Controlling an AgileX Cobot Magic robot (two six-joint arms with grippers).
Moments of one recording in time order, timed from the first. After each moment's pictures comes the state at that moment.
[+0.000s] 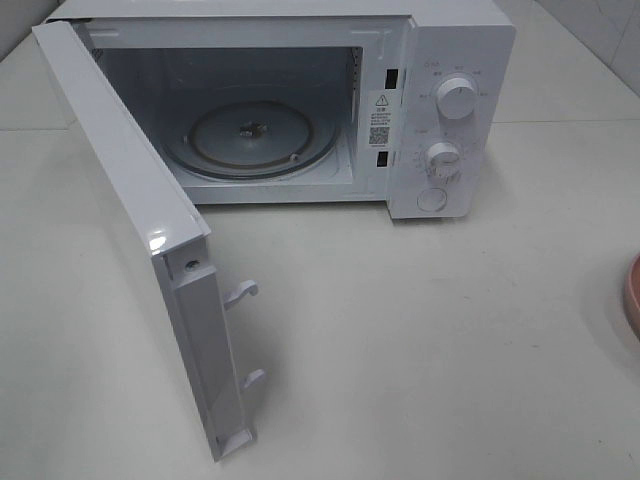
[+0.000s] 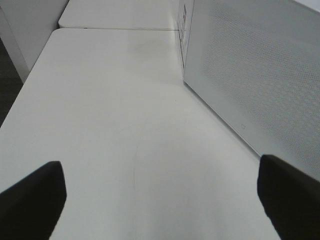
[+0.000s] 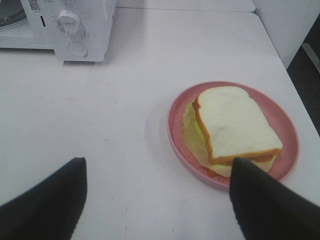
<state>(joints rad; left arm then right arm) 0.02 0.00 -0.50 -0.07 1.04 0.02 0.03 0.00 -0.50 -0.08 1.04 0.03</state>
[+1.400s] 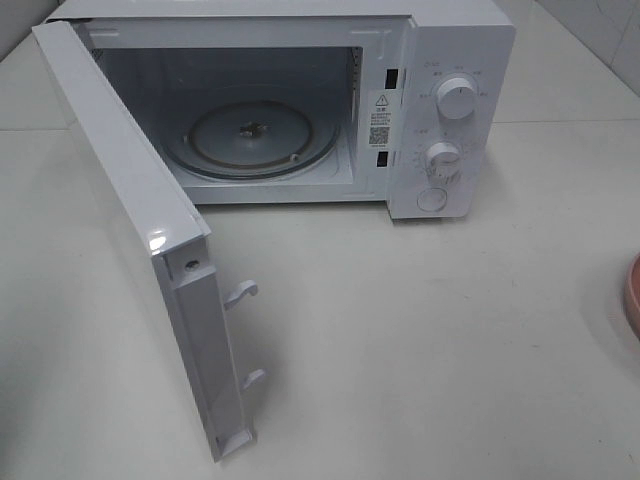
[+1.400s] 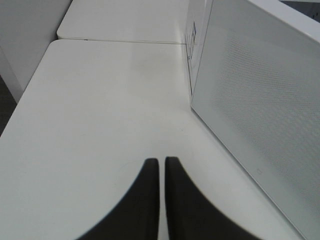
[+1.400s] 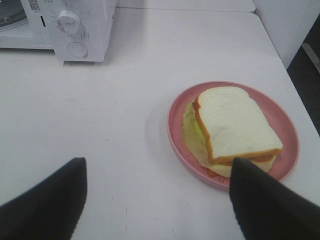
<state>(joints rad) 0.02 0.43 -0.47 -0.08 0.61 0.02 0.03 0.00 -0.50 -0.08 1.04 0.03</state>
